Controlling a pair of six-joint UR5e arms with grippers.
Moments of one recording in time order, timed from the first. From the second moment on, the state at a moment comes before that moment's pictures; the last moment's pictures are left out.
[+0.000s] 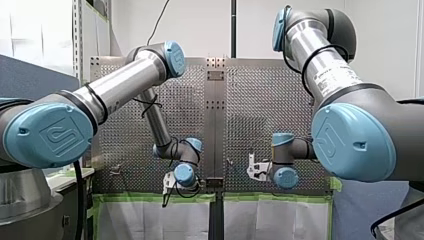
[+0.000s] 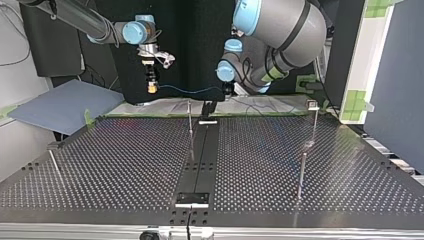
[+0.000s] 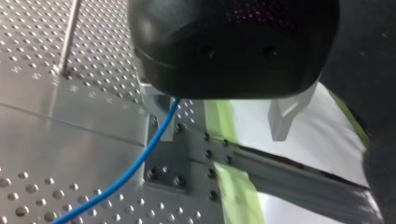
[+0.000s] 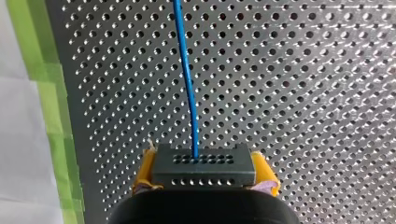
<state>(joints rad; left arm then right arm) -0.47 -2.57 -1.61 -2.58 -1.89 -1.73 1.97 -0.76 1.98 -1.13 1.58 1.57</state>
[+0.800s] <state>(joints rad) -0.44 -2.57 -1.61 -2.48 -1.68 -1.93 1.97 -0.76 1.95 -1.09 1.52 1.52</state>
